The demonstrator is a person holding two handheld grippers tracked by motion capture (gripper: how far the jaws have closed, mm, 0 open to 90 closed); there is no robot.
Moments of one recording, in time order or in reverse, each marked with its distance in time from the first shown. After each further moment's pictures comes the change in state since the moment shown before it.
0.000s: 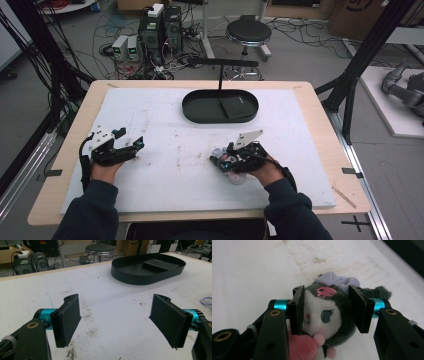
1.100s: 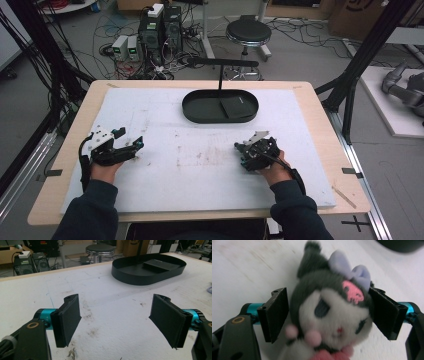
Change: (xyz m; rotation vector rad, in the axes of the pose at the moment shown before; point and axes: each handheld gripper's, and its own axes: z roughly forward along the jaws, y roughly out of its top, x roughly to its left) left arm 0.001 0.000 -0.001 -0.001 -0.002 -0.002; right arm -0.018 -0.031 -0.001 0.240 -0.395 0.170
